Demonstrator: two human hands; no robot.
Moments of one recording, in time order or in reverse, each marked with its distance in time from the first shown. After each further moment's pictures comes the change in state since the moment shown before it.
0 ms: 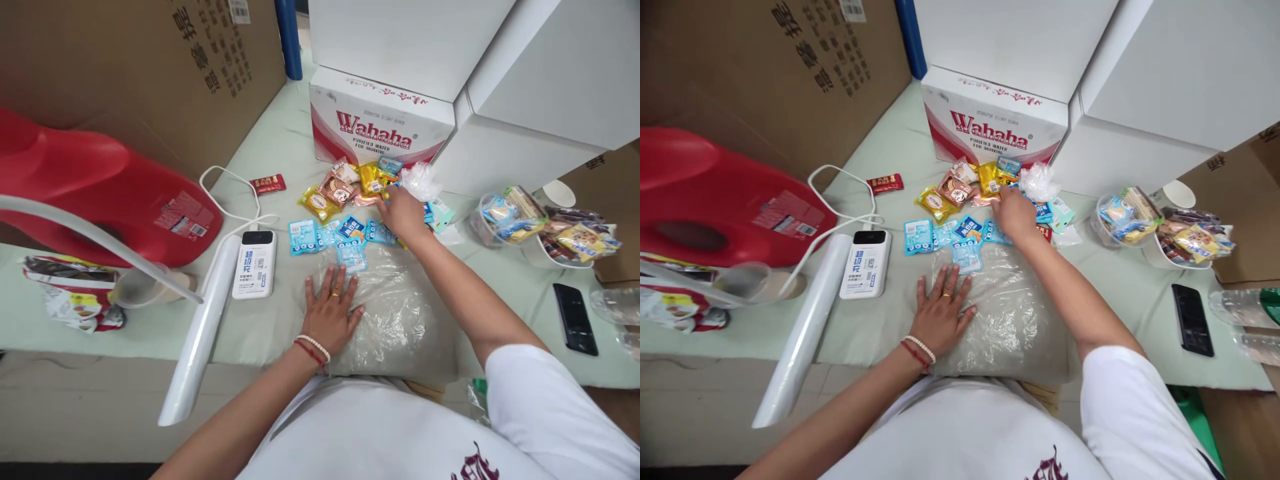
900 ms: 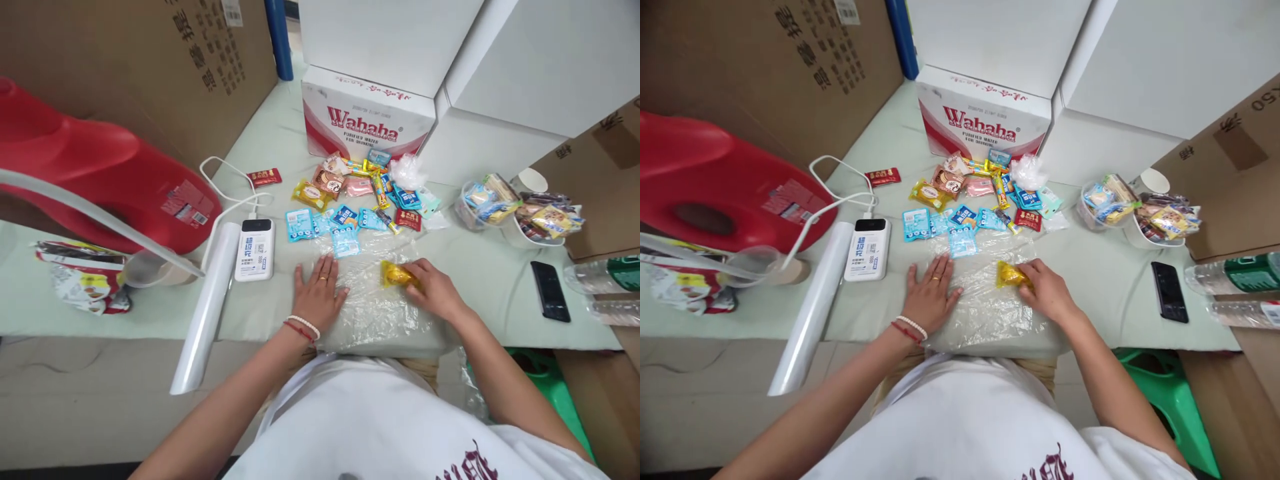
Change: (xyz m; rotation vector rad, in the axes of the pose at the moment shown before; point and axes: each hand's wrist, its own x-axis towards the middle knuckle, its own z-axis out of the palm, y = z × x) left_hand -0.008 -0.013 -0.004 -0.015 -0.004 -0.009; right_hand -0.218 0.070 -0.031 0.159 -0.287 -0.177
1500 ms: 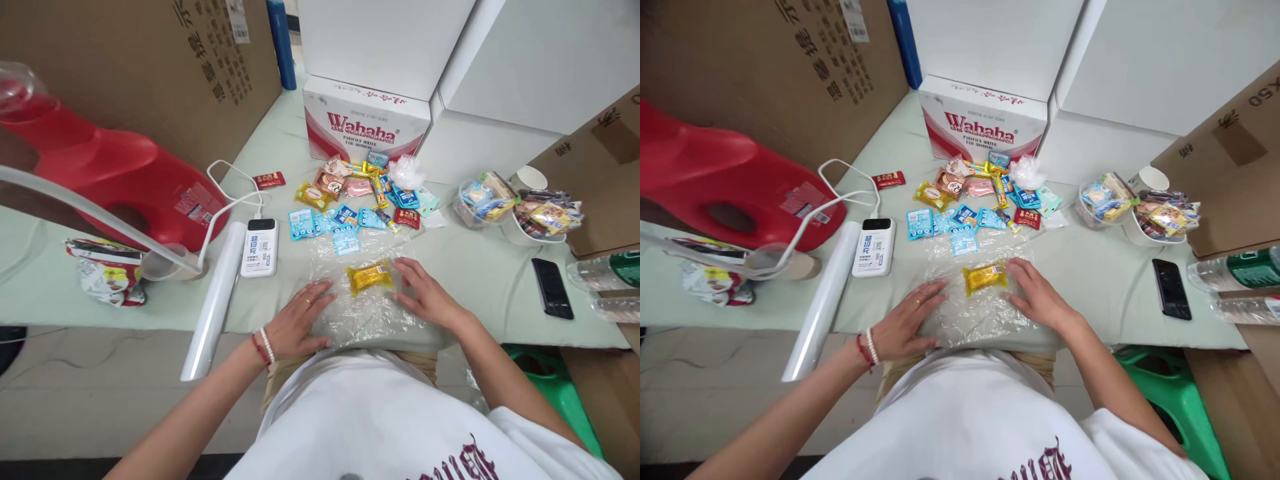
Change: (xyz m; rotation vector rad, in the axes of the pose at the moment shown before) left_hand -0.054 -0.056 -0.021 -0.249 -0.091 0.532; right_hand -0.015 -0.012 0.008 0.250 0.013 -0.295
